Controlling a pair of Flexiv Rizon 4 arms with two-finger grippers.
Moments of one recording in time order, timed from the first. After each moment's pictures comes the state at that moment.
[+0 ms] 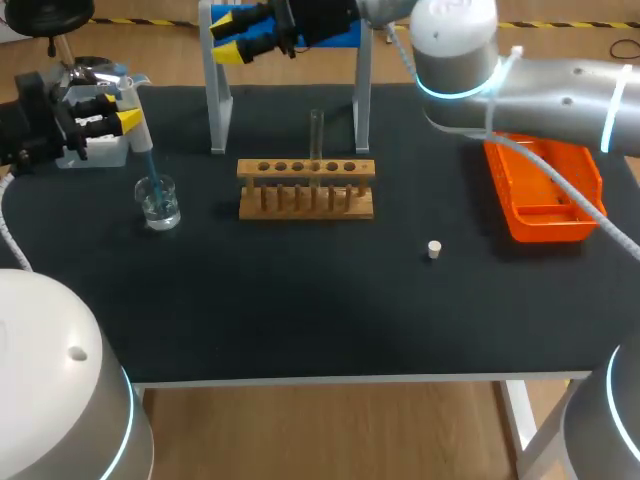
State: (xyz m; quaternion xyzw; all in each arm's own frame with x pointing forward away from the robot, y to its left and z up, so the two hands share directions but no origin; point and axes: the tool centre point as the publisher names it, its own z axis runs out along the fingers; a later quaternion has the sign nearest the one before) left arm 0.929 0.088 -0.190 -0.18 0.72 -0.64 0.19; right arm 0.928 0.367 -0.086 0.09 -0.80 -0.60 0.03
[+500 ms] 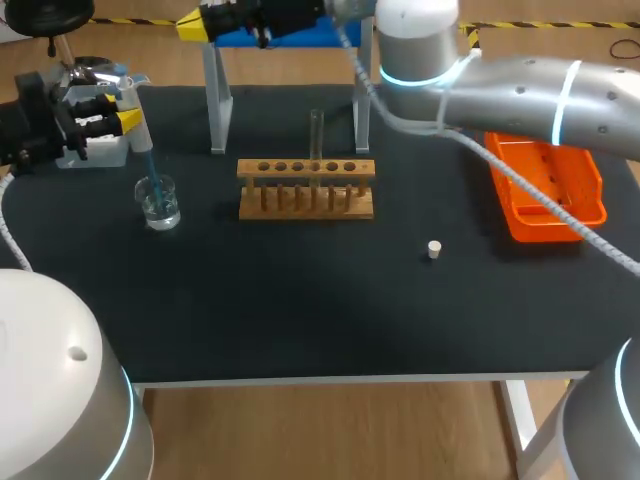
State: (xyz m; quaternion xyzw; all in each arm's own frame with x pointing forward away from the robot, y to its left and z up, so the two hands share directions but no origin) left arm 0.929 0.088 -0.190 -0.18 0.72 -0.64 0.19; right arm 0.940 0.414 -0.077 0.12 -0.74 -0.65 0.06
